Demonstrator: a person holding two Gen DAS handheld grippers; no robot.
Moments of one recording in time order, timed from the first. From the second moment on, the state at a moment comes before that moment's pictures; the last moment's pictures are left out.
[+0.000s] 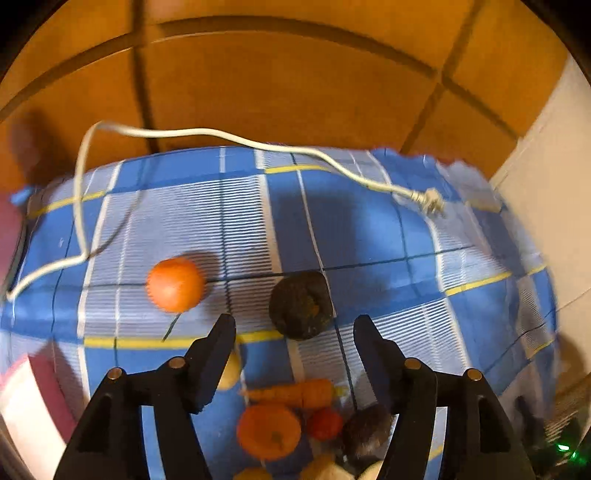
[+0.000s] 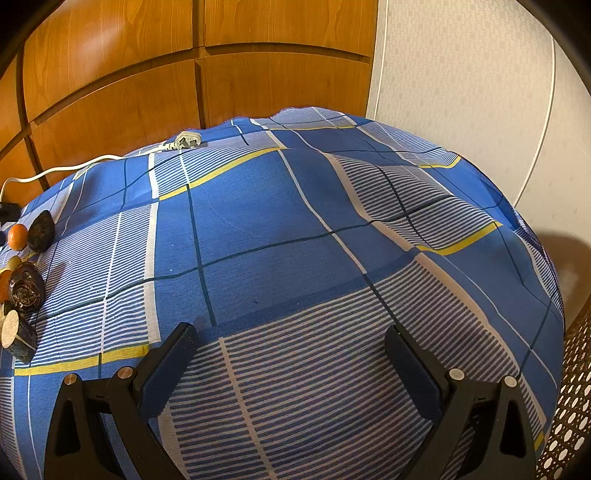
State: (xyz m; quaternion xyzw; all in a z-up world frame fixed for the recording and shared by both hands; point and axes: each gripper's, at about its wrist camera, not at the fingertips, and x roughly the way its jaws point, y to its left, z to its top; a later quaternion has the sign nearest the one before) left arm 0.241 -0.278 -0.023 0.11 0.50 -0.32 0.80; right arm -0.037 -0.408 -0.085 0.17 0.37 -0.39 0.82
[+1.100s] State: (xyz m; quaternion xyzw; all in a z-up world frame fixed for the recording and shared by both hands) left arm 0.220 -0.251 -0.007 0.08 0.46 -0.33 0.82; right arm -0.036 -0.407 -0.085 0.17 0.37 -0.39 0.83
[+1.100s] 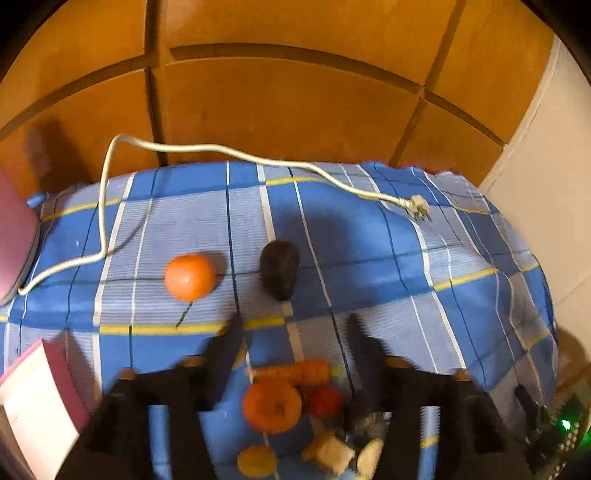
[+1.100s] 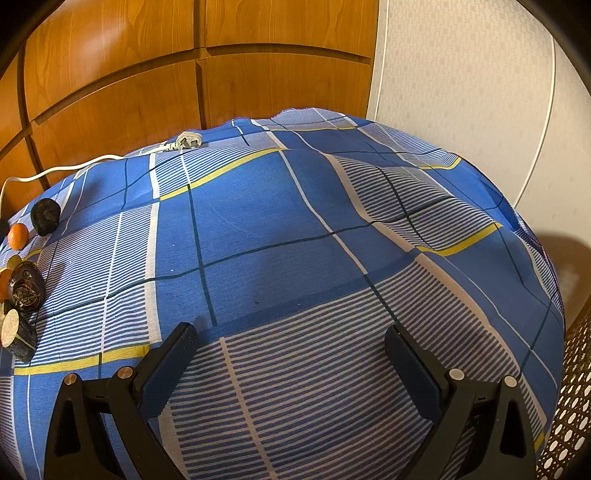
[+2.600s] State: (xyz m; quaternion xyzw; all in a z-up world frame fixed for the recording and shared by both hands) left arm 0.255 -0.273 -0.019 0.22 0.43 -0.38 0.78; right arm -0.035 -0.406 -0.085 0.16 0.37 -0.39 0.83
